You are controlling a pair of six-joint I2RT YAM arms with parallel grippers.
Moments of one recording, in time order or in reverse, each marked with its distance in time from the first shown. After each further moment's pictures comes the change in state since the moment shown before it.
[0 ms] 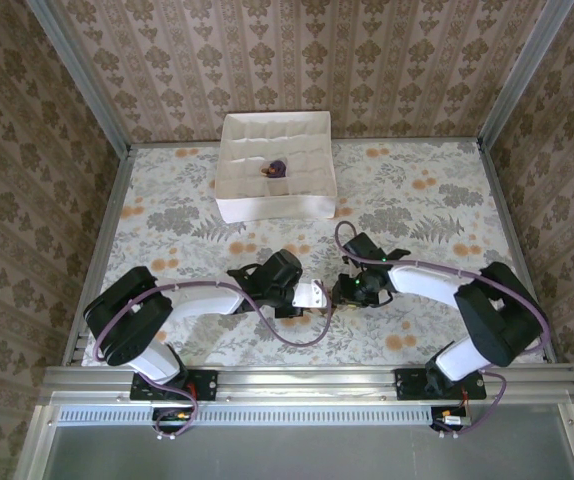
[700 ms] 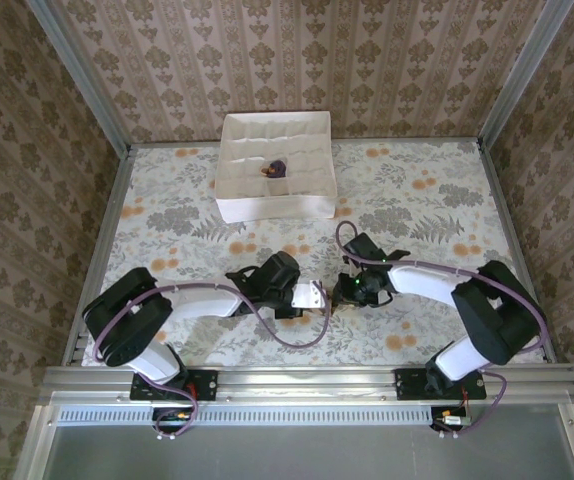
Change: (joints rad) left arm 0.000 -0.014 -0.047 0.071 0.005 -0.008; right arm 0.012 0.069 0.023 0.029 -0.029 0.005
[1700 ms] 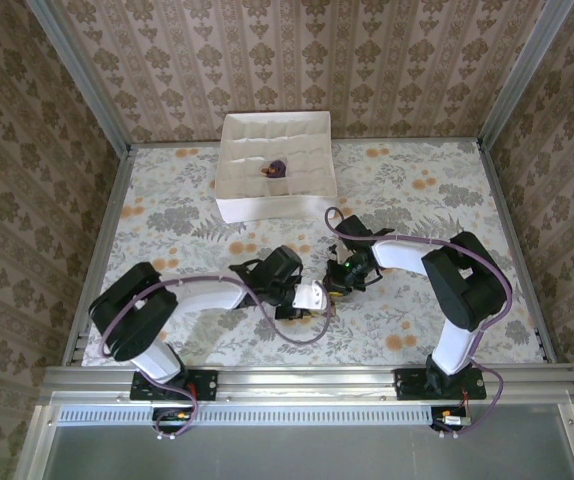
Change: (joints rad) left arm 0.037 0.071 0.116 -0.166 0.195 0.042; right arm -0.064 0.227 0.198 -0.053 -0.217 -0.081
